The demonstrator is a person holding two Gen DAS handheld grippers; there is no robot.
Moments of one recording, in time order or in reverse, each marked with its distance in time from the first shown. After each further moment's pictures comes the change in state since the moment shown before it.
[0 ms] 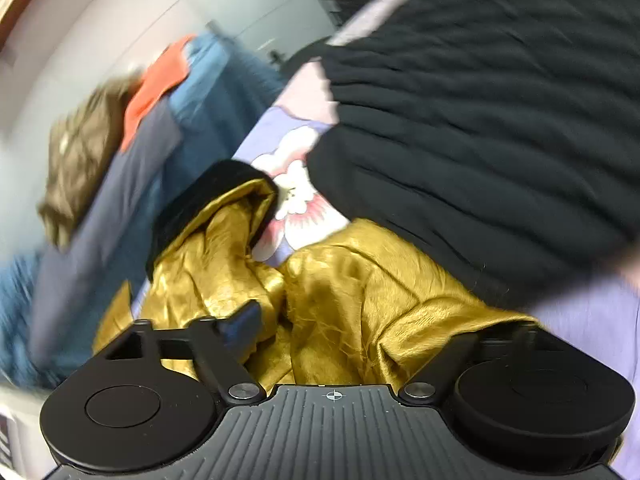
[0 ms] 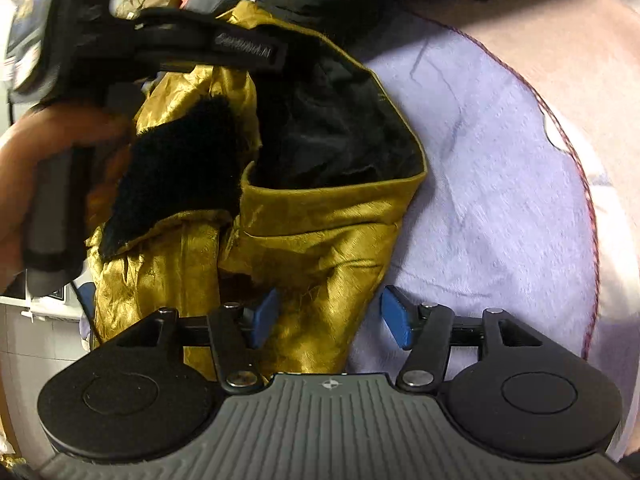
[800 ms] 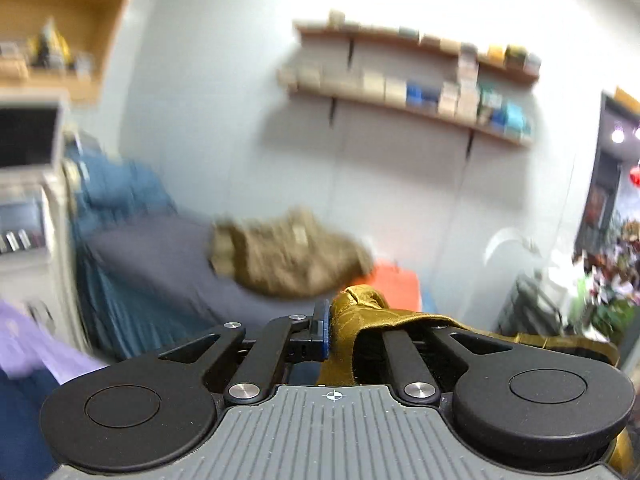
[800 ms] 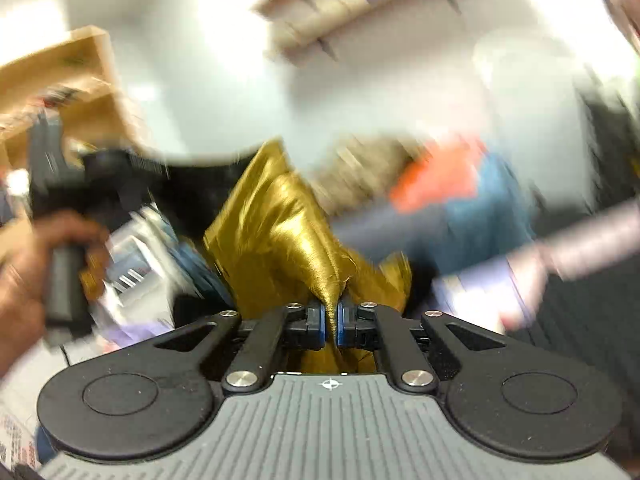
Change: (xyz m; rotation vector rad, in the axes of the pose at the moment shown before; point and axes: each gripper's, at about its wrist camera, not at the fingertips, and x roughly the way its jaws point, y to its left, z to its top) left arm -0.310 0.301 -0.125 -0.895 -0.728 0.202; right arm -0.150 0.190 0.049 -0.724 -0.566 0.323
